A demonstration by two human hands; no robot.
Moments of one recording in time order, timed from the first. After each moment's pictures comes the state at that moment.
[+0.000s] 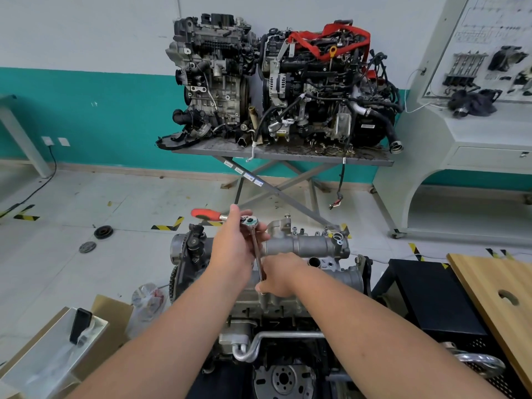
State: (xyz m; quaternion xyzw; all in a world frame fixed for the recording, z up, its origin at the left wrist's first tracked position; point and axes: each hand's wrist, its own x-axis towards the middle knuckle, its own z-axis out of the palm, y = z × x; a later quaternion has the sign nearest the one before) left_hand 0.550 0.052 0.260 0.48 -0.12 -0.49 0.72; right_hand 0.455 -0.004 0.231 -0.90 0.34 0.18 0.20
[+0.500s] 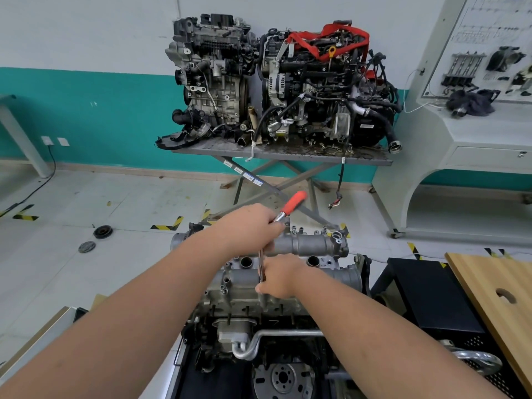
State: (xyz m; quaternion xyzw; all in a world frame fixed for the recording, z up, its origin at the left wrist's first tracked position) left_hand 0.564 0.046 0.316 0.71 -0.65 -0.23 0.15; right_hand 0.452 -0.006 0.220 -0.91 0.32 0.17 0.18
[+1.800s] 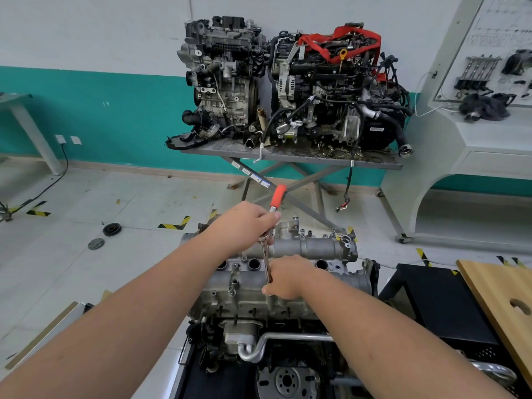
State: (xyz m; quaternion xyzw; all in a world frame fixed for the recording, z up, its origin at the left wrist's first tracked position) left_hand 0.591 0.048 0.301 0.73 -0.56 -0.28 0.26; right_hand 0.458 -0.011 0.214 -0.92 0.32 0.17 0.17
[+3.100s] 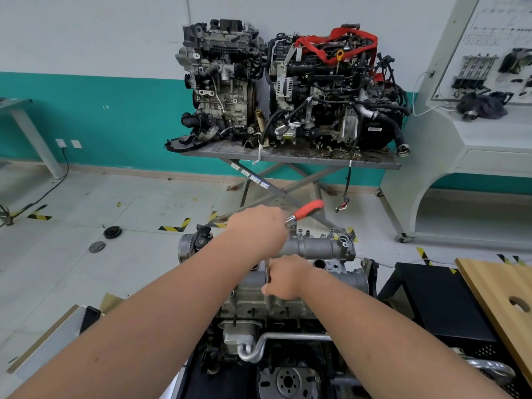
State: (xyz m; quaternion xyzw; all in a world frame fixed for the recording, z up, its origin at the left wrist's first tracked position) left_hand 0.550 0.035 0.313 0.76 -0.65 -0.03 0.02; right_hand 0.456 -0.014 0.209 -0.92 0.33 0.17 0.14
